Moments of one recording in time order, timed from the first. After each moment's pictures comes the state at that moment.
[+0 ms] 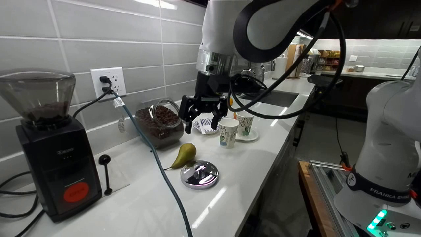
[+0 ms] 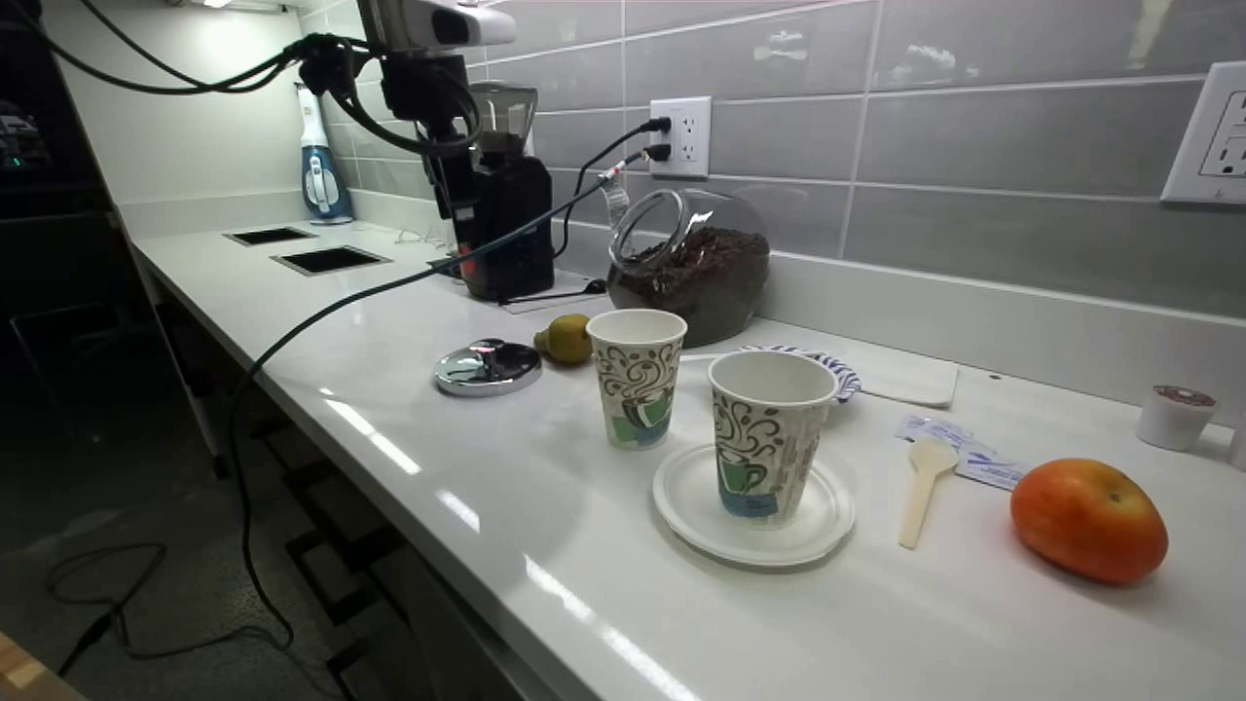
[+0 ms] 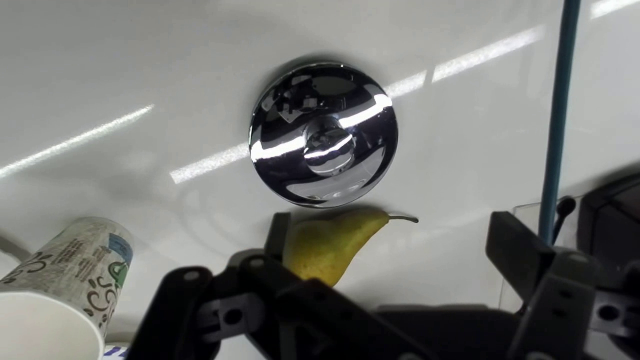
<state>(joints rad) -0.05 -0.19 0.16 -2.44 0.05 2.43 0.76</state>
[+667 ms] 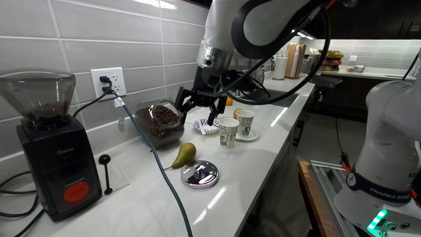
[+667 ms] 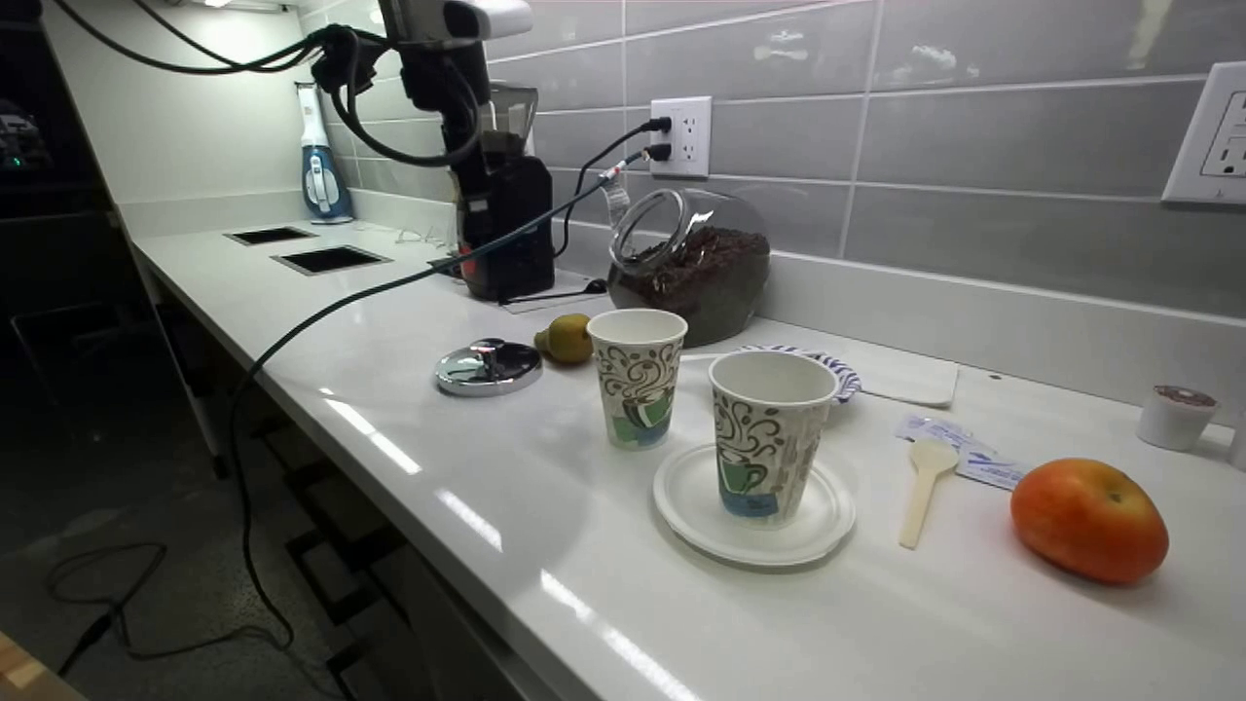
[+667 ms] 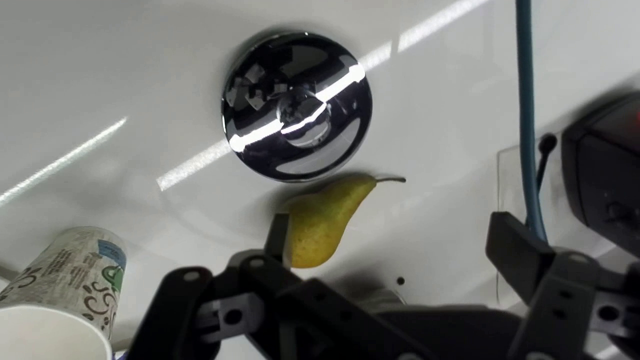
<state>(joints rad) -0.05 -0.19 0.11 -2.45 0.10 2.52 0.84</state>
